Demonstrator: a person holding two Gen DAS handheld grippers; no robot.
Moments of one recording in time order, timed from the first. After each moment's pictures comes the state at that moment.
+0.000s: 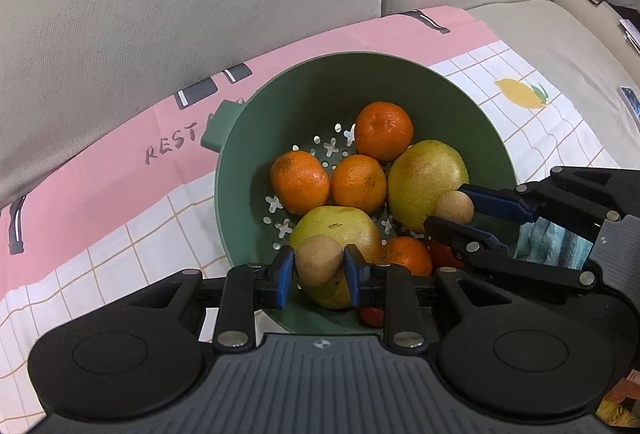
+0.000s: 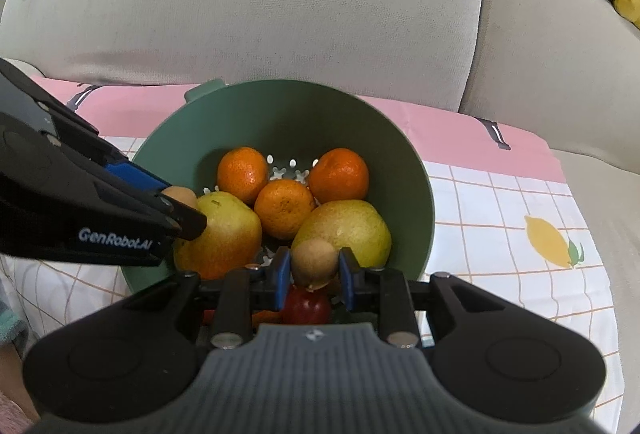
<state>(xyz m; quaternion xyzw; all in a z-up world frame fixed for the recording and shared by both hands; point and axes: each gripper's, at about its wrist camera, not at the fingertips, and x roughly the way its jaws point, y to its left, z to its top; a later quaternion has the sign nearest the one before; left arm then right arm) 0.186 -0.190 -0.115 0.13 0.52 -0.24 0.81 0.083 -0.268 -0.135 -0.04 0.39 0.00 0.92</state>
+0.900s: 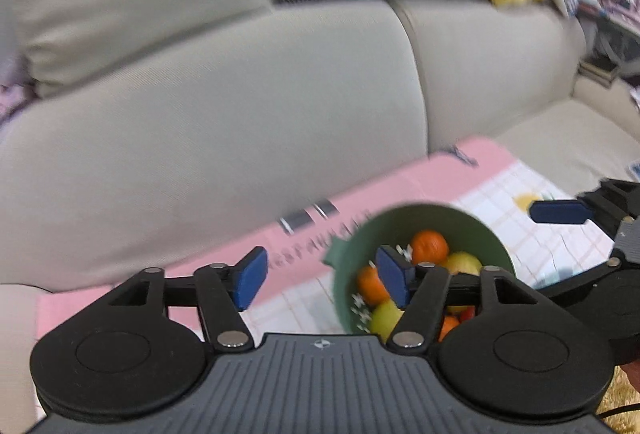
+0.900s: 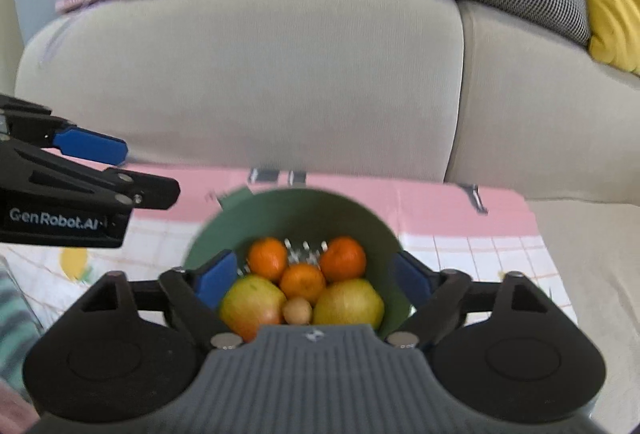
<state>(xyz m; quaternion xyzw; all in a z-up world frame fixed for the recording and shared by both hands) 0.138 -0.133 0.005 0.13 0.33 -0.18 0.92 0.058 -0.253 -0.045 -0.01 0.31 0.00 0.95</state>
